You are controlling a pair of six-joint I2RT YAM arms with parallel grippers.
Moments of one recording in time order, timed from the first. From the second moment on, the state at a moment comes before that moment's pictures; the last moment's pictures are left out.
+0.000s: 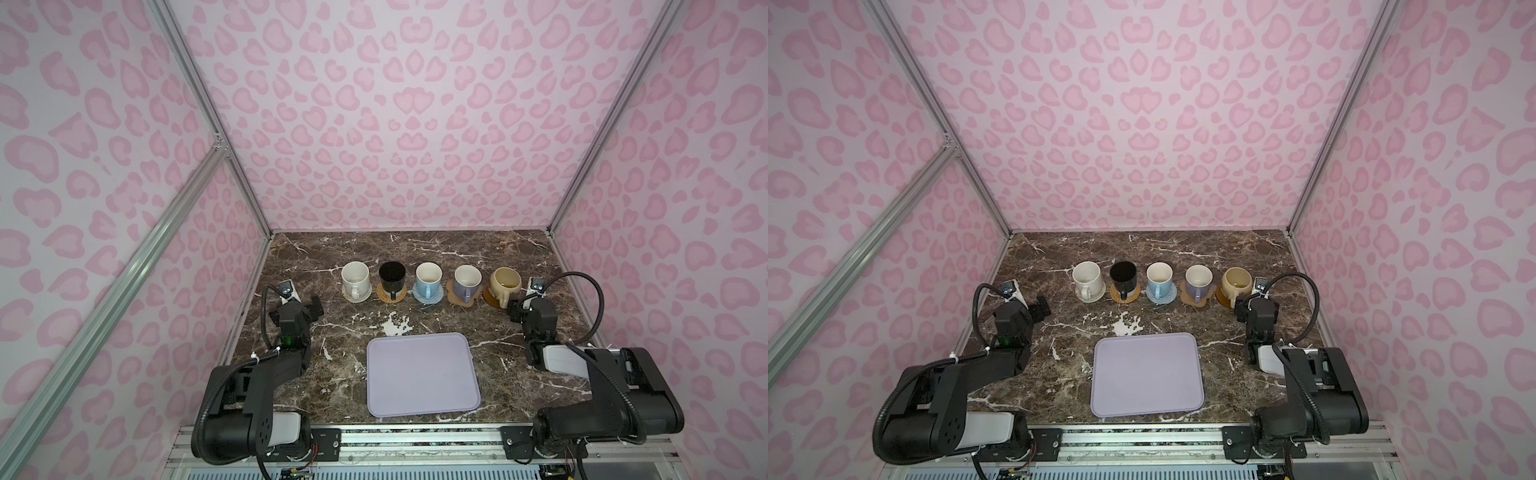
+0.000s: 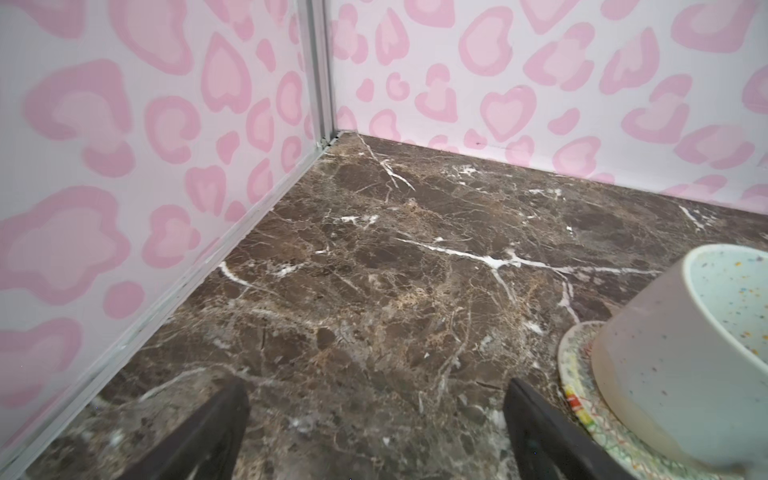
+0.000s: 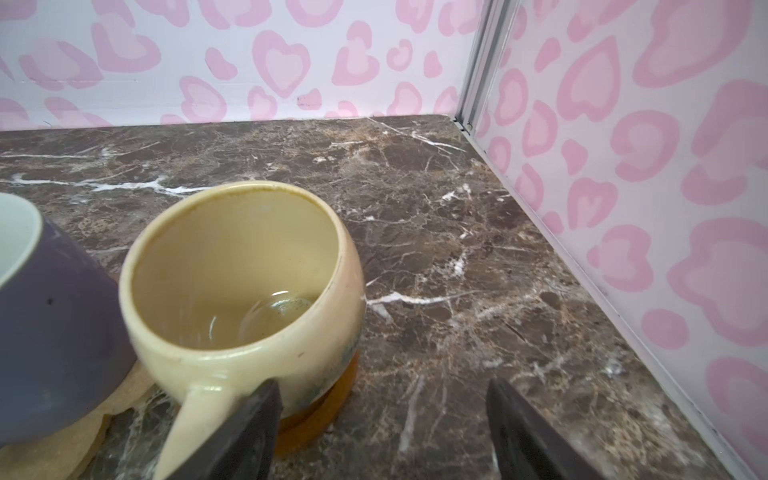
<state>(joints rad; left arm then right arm) 0.01 1.41 0.34 0.73 -0.26 -0.13 0.02 1.48 0.33 0.77 0.27 0.04</state>
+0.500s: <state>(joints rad) 0.02 1.46 0.34 0.79 -0.10 -0.08 0.02 1.53 0.34 0.87 0.26 0.04</state>
